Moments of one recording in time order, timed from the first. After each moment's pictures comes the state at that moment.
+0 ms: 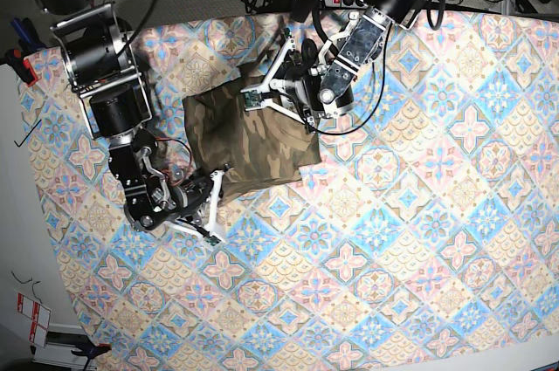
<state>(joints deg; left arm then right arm) -0.1 -5.0 29.4 81.5 4.8 -44.1 60.8 28.3 13.5 -22.8 53.8 20.1 30.0 -54.1</state>
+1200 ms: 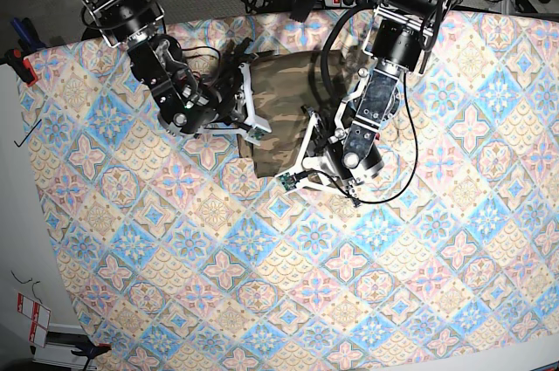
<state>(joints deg) -11.7 -1.3 19.0 80.3 10.4 -42.7 64.6 3.6 13.4 -29.6 82.2 19.8 29.6 -65.6</state>
